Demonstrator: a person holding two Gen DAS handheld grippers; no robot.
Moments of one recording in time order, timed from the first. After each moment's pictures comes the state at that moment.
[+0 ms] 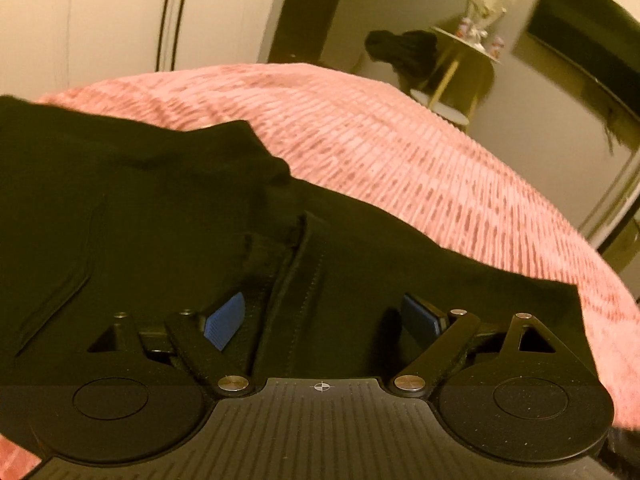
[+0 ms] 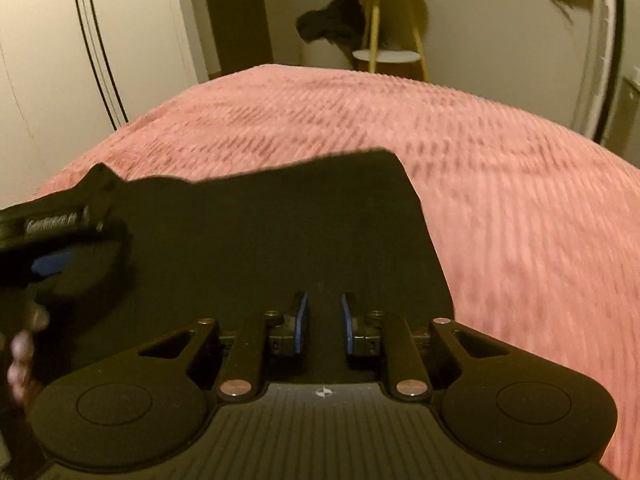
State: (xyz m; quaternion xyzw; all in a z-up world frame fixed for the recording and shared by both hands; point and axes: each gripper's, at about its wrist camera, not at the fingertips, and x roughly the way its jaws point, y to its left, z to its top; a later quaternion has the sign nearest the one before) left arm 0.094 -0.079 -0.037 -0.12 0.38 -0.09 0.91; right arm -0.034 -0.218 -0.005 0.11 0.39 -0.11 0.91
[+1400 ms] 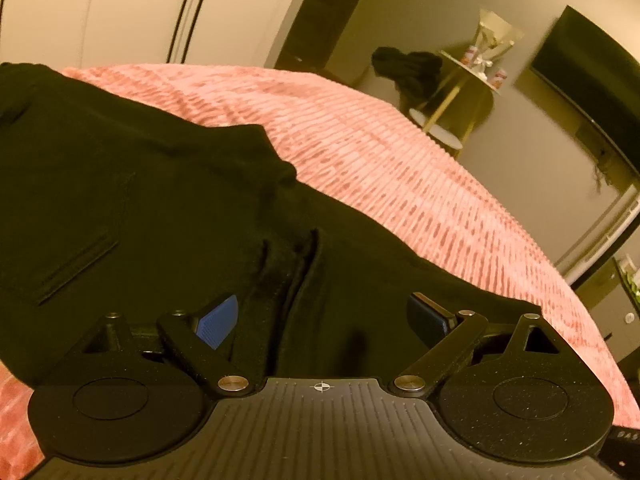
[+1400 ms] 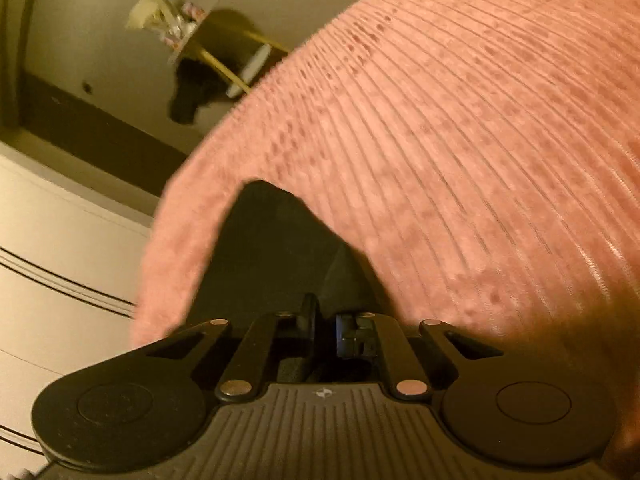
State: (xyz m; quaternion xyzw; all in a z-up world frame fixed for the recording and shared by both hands) left arm 0.064 -0.067 -0.019 -0.18 0.38 -0.09 0.90; right arm -0.091 -0.302 -0.030 0.49 0.30 -0.21 0.79
